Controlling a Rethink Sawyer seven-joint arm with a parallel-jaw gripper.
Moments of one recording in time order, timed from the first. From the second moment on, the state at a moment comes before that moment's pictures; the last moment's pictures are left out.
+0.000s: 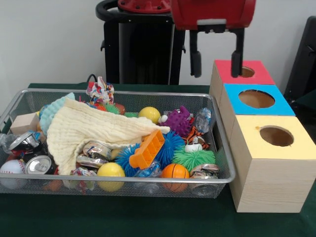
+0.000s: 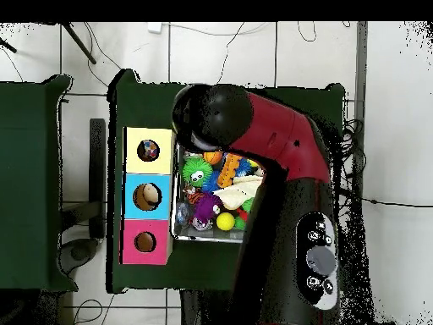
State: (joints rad) arm -0.16 -0.67 -0.07 1.26 0.25 0.91 1.68
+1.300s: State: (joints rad) arm -0.43 -0.72 0.06 1.50 0.07 0.76 1.68
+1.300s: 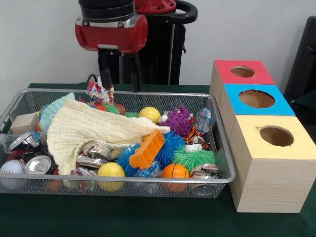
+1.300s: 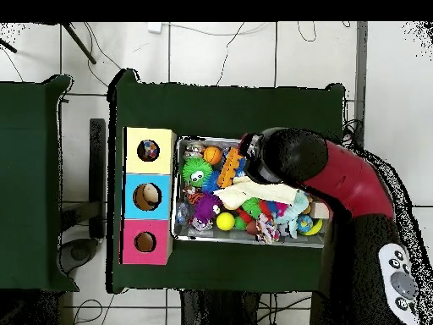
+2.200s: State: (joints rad) arm -0.56 -0.73 0.19 1.69 -0.07 0.65 1.68
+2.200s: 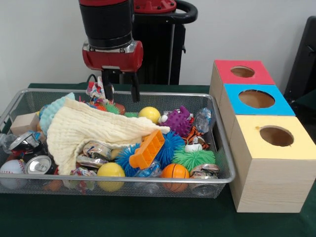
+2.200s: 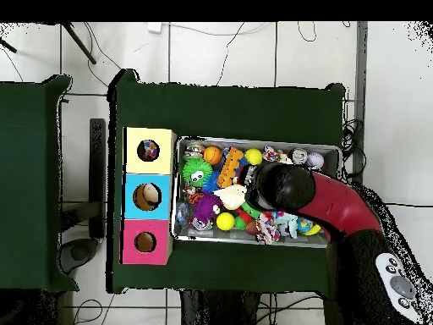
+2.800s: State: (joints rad) arm -0.64 -0.74 0.28 1.73 -0.07 0.65 1.68
